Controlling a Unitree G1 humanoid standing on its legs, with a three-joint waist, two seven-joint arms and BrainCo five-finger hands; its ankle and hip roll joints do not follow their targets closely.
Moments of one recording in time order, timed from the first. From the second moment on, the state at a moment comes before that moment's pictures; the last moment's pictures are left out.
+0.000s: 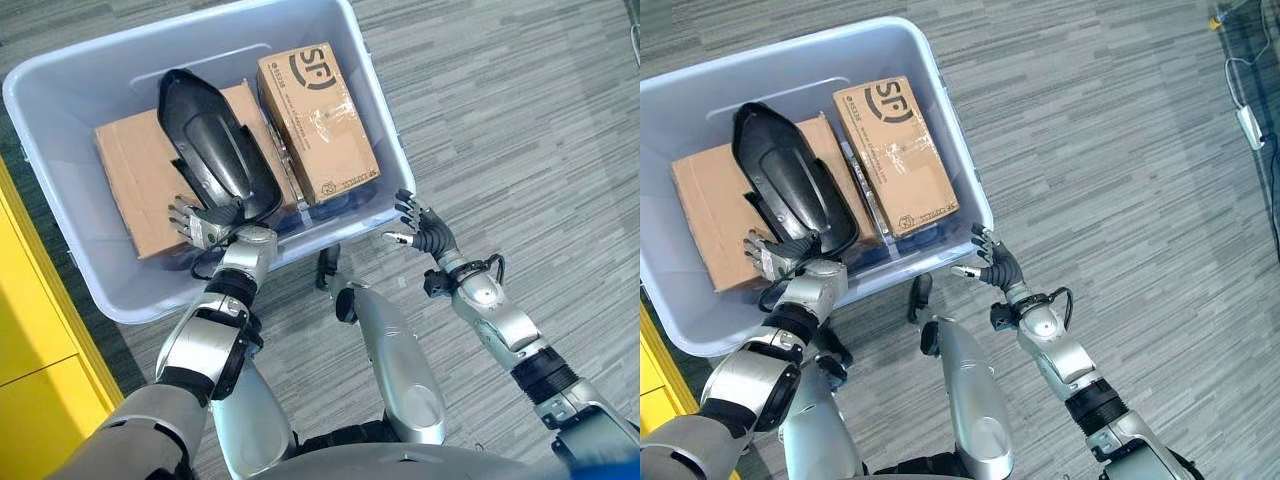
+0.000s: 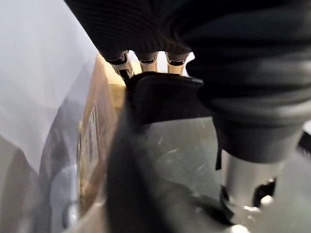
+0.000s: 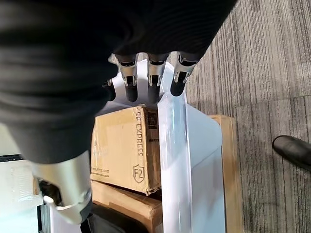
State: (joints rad) left arm -0.78 0.27 -0.20 0.93 -0.32 0.27 1.16; right arm -0.32 -0.44 0.44 0.12 0.46 -0.01 -0.12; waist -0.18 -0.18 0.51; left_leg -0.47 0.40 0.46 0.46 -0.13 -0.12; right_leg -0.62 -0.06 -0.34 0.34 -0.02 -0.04
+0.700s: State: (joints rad) left arm -0.86 0.38 -0.18 0.90 -0.26 0.24 1.07; right arm -0.35 -0.46 0.37 0.05 0.46 0.02 -0.14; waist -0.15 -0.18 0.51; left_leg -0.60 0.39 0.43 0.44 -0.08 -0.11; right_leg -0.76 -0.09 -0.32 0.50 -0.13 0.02
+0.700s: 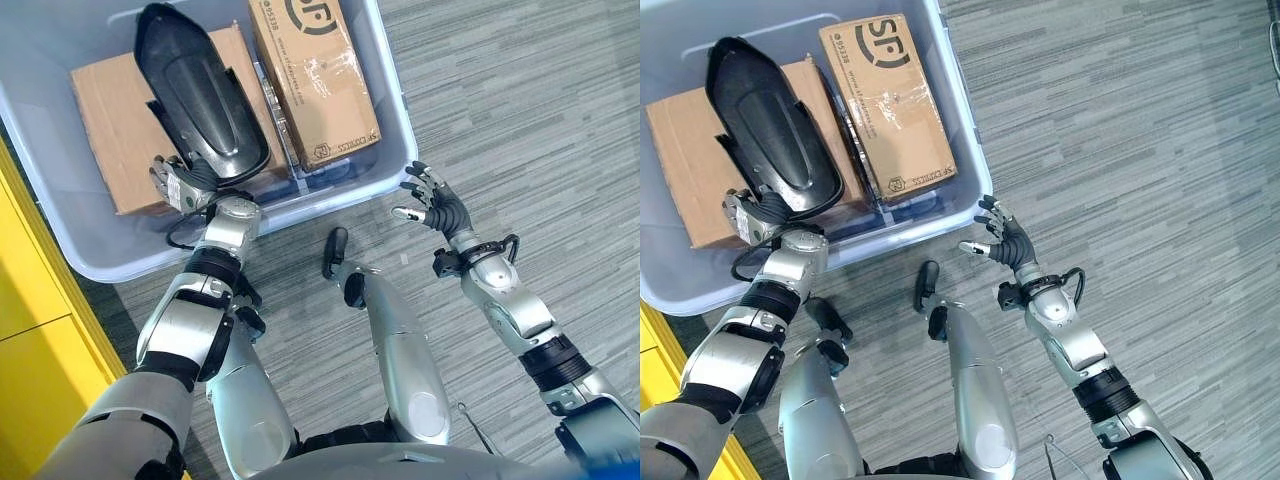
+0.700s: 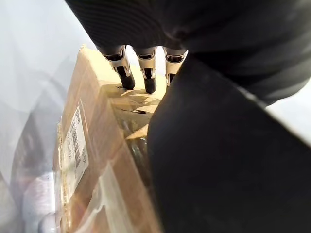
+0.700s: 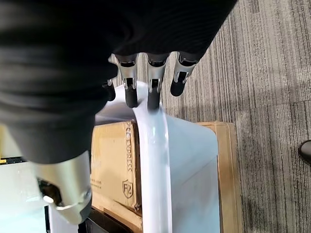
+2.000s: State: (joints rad) left arm 0.02 0.34 -0.14 0.14 -0.09 -0.20 0.53; right arm 0.01 -0.42 0.41 0.02 0.25 0.05 0.10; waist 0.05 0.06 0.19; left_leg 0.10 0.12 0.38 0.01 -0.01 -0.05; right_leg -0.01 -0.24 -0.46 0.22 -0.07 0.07
